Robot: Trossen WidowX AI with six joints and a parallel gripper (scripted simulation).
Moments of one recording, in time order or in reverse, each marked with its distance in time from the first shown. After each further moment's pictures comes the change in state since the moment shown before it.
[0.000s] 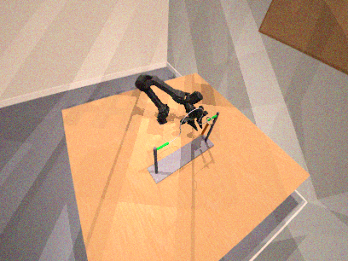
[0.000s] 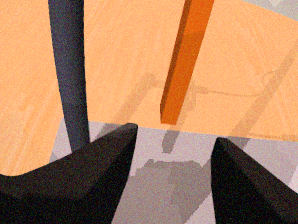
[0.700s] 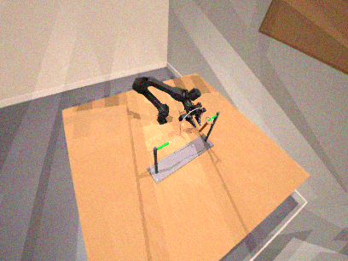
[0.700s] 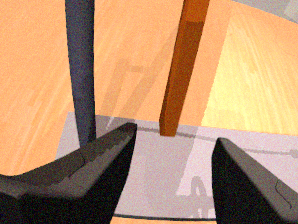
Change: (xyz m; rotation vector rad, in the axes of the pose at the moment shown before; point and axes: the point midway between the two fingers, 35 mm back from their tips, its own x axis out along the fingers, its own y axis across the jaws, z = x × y) arm -0.023 -0.002 0.001 0.003 -0.006 0.001
